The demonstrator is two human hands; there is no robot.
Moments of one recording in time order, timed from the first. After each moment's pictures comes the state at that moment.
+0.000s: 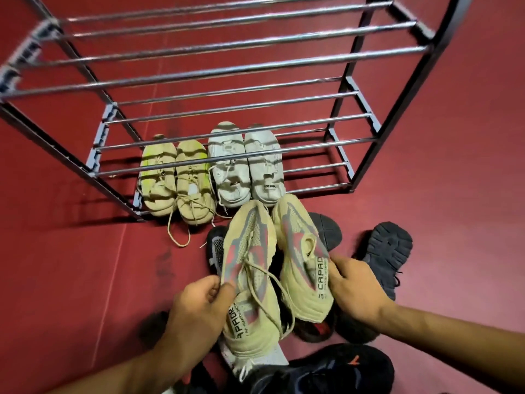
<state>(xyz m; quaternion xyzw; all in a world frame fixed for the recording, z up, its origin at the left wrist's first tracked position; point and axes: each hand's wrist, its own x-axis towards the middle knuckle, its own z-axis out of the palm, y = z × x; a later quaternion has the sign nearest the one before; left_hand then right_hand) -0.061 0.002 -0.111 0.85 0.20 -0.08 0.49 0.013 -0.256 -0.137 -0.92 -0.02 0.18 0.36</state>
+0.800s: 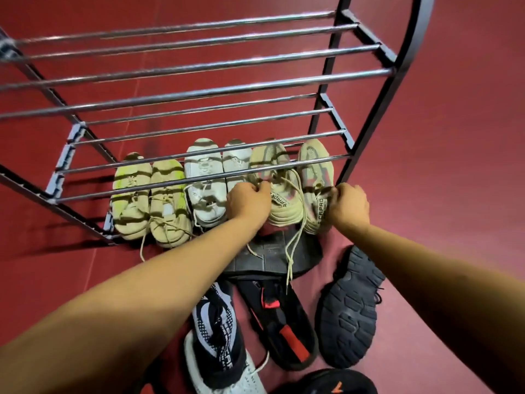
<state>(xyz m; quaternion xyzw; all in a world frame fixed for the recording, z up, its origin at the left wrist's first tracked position) 0.166 -0.095 -0.112 0.86 0.26 0.02 0.44 0.191 -0.285 -0.155 -0.95 0.16 -0.01 0.26</state>
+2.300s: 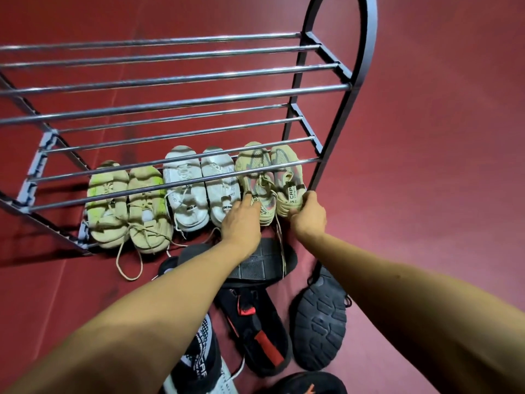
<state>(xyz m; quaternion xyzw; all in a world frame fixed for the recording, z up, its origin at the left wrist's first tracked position) 0.160 -0.116 -0.149 0.99 -0.03 -0.02 0.12 0.182 -0.266 -0.152 -0.91 0.20 0.02 0.36</state>
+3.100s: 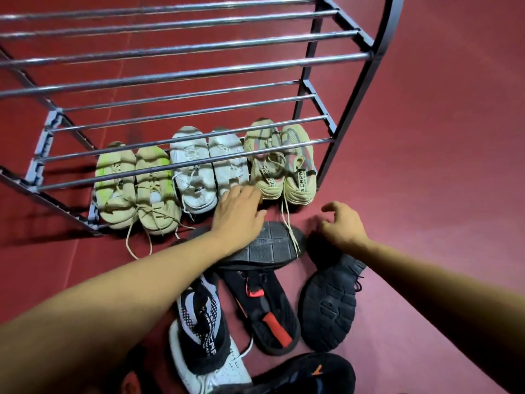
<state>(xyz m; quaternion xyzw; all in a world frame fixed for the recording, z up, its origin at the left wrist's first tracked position) 0.136 -0.083 -0.143 0.99 -0.11 0.01 0.11 0.145 -0.326 -0.168 -0.94 0.09 0.11 0.31</state>
